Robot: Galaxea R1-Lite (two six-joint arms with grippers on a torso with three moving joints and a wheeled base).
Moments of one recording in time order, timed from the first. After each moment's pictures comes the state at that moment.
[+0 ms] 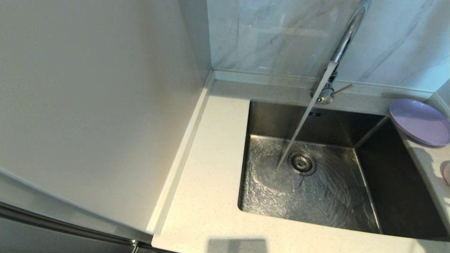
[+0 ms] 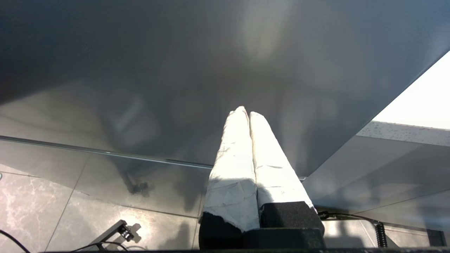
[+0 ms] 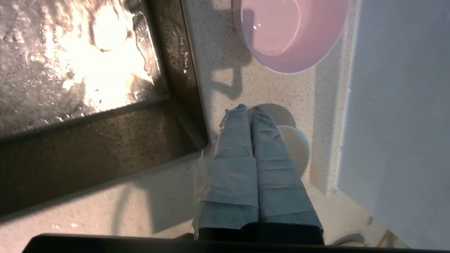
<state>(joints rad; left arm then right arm) 0.00 0.00 0.00 0.00 0.00 0.00 -0.39 1.53 -1.47 0.89 -0.25 -0.03</state>
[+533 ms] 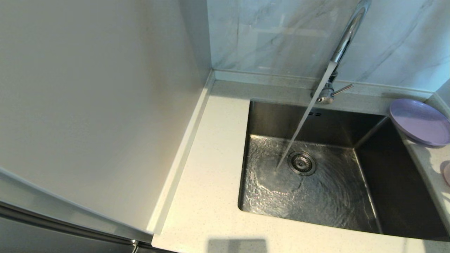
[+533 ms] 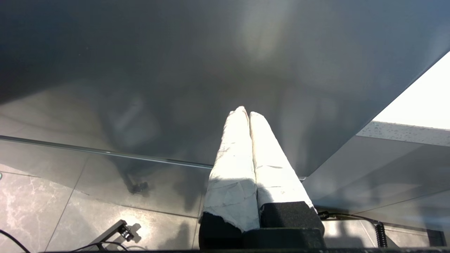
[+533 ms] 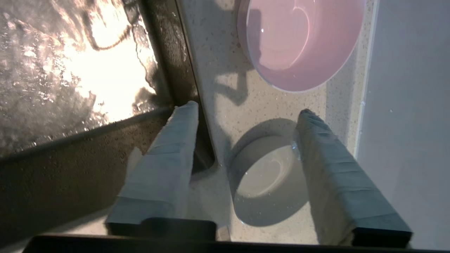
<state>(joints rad) 0.00 0.00 0.00 0.00 0.00 0.00 -0.40 1.61 -1.48 0.83 -0.25 0.01</state>
